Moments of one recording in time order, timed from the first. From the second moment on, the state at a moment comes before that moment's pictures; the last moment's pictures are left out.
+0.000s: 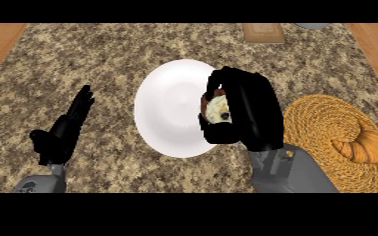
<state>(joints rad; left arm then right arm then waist) -0.07 0.26 0.00 -1.34 0.06 -0.01 -0.12 -0.49 -0.11 0.47 -1.77 0.92 0.00 0.66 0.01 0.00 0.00</state>
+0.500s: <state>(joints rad) -0.08 0.25 0.02 -1.33 0.05 -0.02 -0.12 -0.67 -0.01 0.50 -1.39 0.83 -0.30 0.69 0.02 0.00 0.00</state>
